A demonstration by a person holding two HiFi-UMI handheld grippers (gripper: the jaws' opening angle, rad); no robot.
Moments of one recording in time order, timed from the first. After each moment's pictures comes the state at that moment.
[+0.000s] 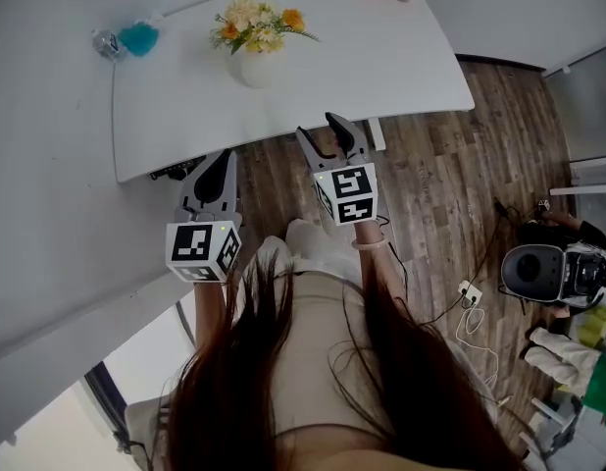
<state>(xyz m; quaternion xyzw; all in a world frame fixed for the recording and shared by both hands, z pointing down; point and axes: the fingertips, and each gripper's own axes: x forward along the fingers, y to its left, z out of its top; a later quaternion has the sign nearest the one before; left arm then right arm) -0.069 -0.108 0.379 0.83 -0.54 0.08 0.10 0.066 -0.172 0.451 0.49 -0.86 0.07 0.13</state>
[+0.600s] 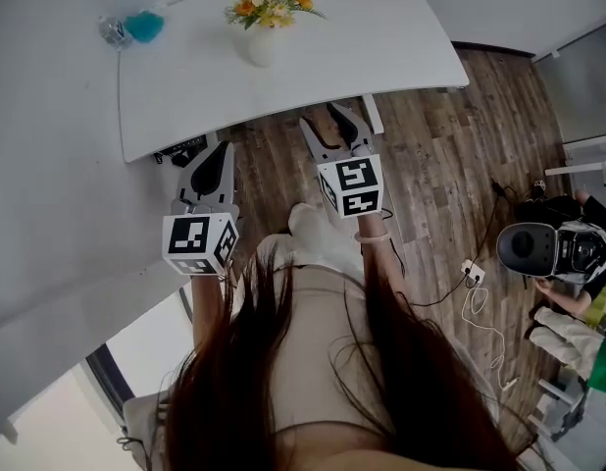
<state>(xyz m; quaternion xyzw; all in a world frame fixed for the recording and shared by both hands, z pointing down) -0.113 -0.050 0.367 0.84 -0.52 0.08 0.10 0.033 -0.110 0.424 0.51 -0.85 0.05 0.12</state>
